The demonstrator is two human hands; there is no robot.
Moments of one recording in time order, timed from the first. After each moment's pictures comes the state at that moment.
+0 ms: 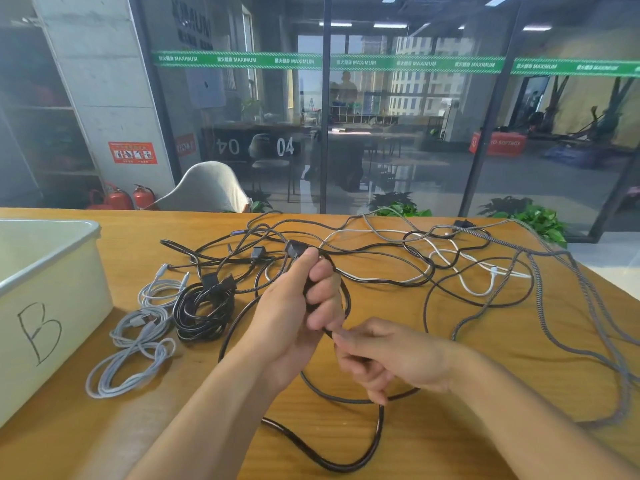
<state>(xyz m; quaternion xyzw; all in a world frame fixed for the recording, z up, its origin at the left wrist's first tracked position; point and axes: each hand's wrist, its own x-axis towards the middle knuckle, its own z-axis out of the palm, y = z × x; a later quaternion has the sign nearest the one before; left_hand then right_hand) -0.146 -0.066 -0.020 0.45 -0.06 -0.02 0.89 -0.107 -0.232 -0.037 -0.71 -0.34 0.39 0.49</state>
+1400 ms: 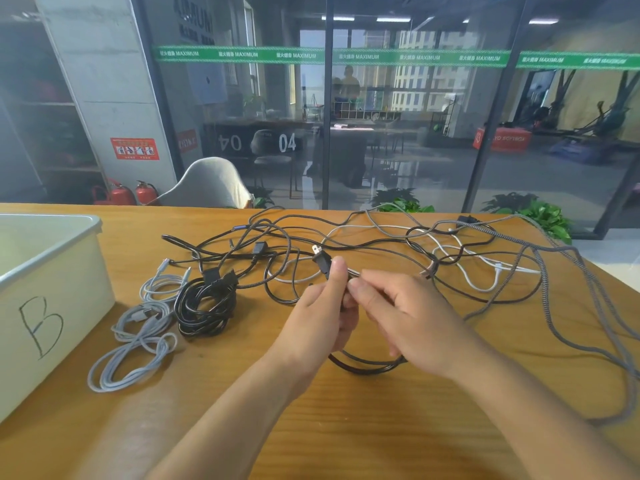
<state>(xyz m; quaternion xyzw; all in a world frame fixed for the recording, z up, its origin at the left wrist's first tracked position) -0.148 -0.083 -0.036 0.70 -0.05 0.01 0.72 -0.121 -0.237 -0.017 -0.85 -0.34 -0.05 0.41</state>
